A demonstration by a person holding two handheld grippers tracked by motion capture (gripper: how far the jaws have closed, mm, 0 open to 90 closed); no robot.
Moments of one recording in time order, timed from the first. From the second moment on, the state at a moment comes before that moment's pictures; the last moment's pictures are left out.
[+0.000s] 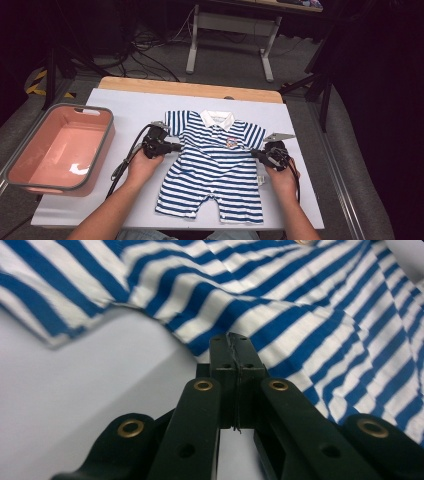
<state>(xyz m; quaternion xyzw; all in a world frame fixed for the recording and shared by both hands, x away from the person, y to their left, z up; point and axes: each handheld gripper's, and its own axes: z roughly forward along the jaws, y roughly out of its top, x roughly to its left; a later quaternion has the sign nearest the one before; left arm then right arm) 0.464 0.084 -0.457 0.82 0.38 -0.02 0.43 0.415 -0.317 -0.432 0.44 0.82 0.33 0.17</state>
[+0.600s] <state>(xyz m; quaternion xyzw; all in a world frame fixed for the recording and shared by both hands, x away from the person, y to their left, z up) 0.467 0.071 -0.461 0.83 0.40 0.03 0.39 0.408 -0.326 -0.428 0.44 0.81 0.33 0.18</state>
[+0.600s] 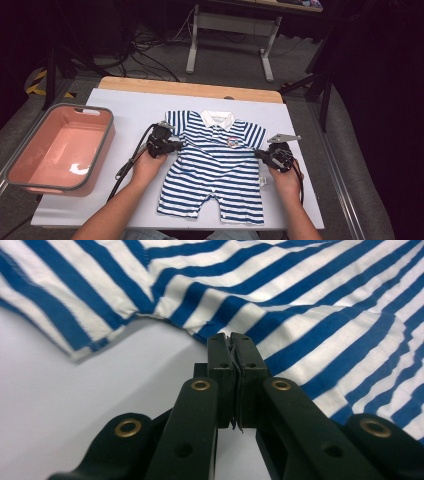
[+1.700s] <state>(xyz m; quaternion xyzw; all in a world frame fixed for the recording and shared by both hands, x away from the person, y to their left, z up) 0.378 0.099 -0.434 0.90 0.16 0.01 0.40 0.329 -0.308 -0.422 0.19 0.90 0.38 0.13</state>
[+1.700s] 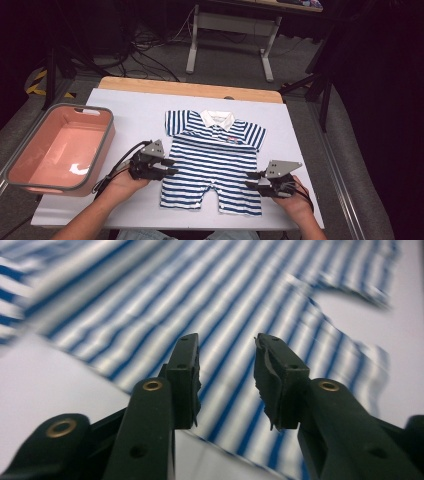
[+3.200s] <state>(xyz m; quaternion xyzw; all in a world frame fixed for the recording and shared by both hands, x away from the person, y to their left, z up) 0.334 0.096 -0.451 0.93 0.07 -0.05 0.35 0.294 -0.299 -0.440 0.10 0.94 0.34 0.00</state>
